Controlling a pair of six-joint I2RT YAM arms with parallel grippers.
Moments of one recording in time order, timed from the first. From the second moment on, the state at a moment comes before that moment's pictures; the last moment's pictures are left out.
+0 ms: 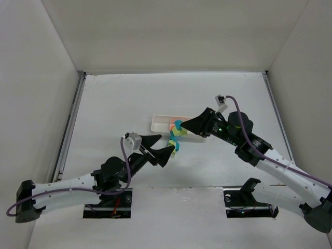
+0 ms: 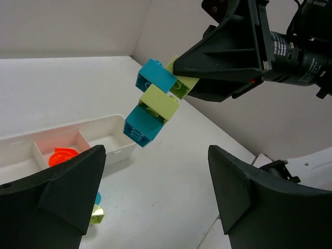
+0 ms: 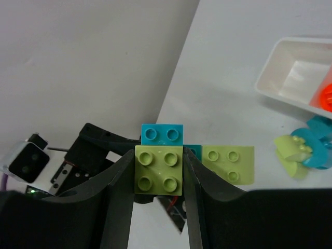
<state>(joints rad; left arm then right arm) -1.24 0.55 0.31 0.48 -0.44 -0.30 0.75 0.92 0.82 -0.02 -0.14 0.95</state>
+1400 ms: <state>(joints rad) -1.41 1.06 0.35 1.14 -0.68 0.36 0.66 0.98 0.71 0.20 -0.38 1.23</state>
